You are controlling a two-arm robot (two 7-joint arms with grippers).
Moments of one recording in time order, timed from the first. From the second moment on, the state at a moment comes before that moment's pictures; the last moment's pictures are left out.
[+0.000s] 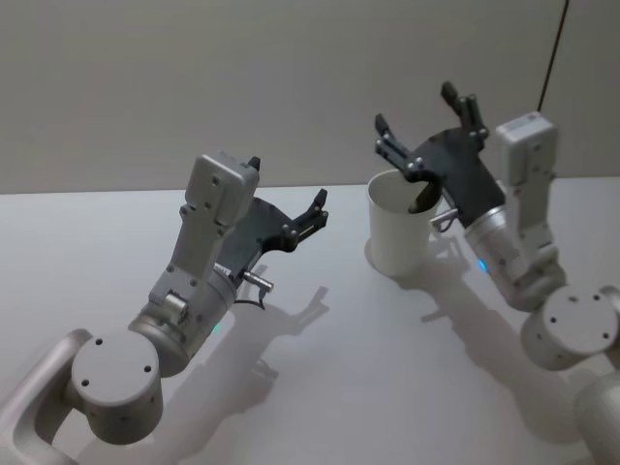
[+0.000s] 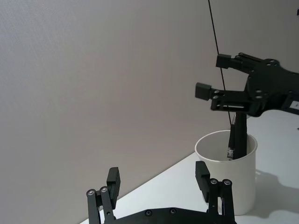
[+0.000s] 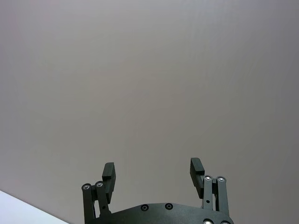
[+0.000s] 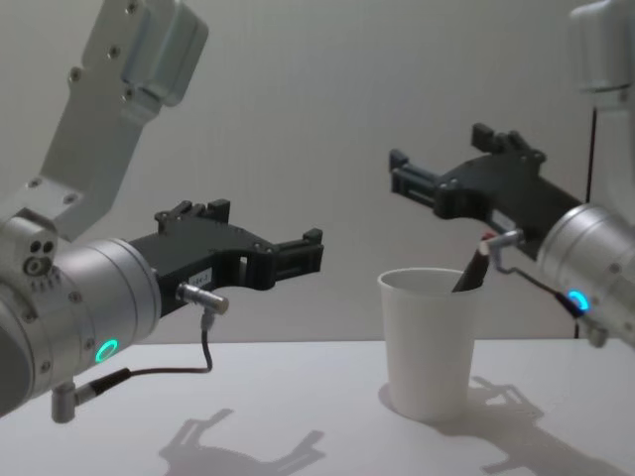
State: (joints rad) left arm -0.24 0.38 0.45 -1.63 -0.20 0.01 -0.01; right arm 0.40 0.06 -0.29 -1.20 -0.02 -0.42 0.14
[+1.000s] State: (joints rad) left arm -0.24 0.38 0.45 -1.63 -0.20 0.01 -0.01; right arm 0.20 0.19 -0.25 -1.50 0.14 -0.21 0.12
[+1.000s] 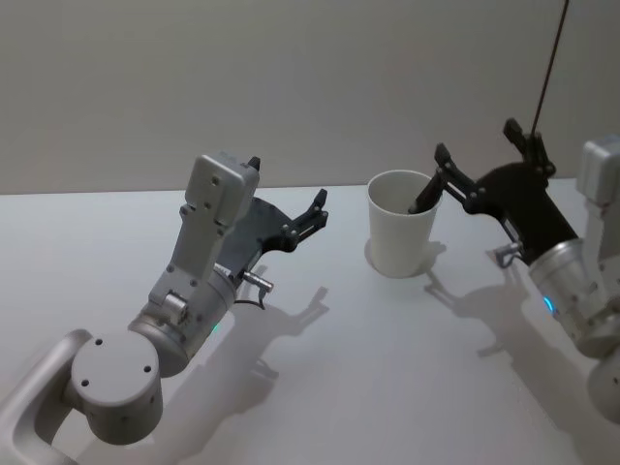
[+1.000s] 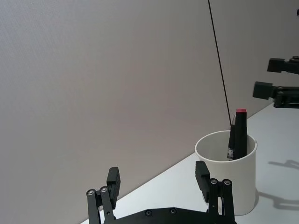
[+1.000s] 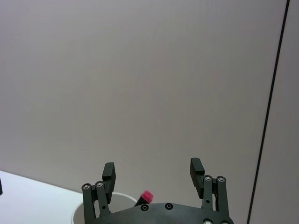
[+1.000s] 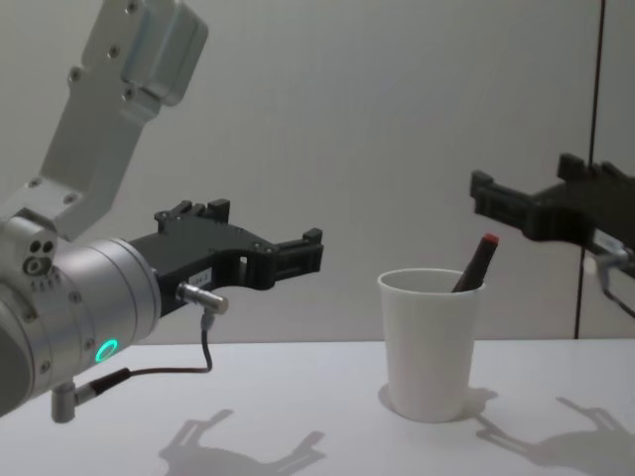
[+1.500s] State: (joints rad) left arm -0.24 0.38 0.45 -1.63 -0.20 0.01 -0.01; right arm 0.06 0.28 -0.23 -1.67 0.24 -0.05 0.09
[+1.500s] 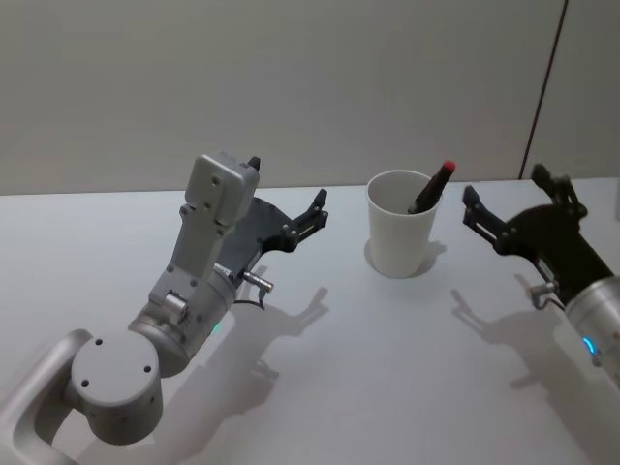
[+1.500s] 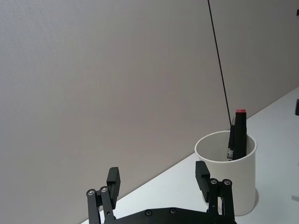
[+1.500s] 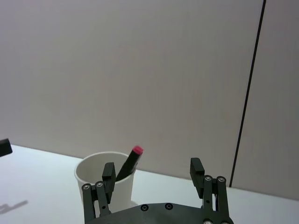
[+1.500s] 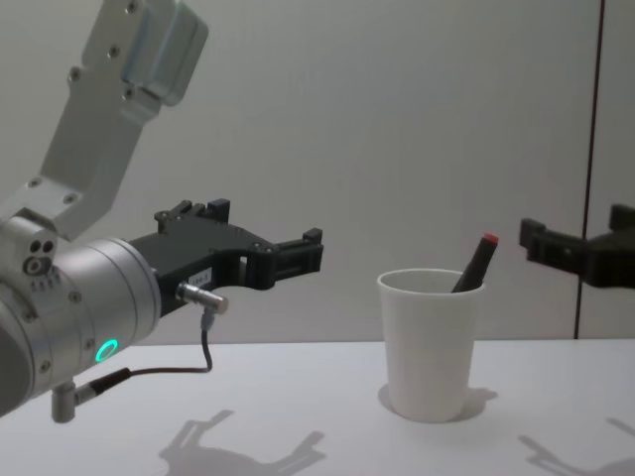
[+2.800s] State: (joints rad) left arm -0.24 0.38 0.45 -1.63 -0.20 0.01 -0.01; right arm -0.01 0.34 -0.23 -1.77 0.29 0.03 0.07
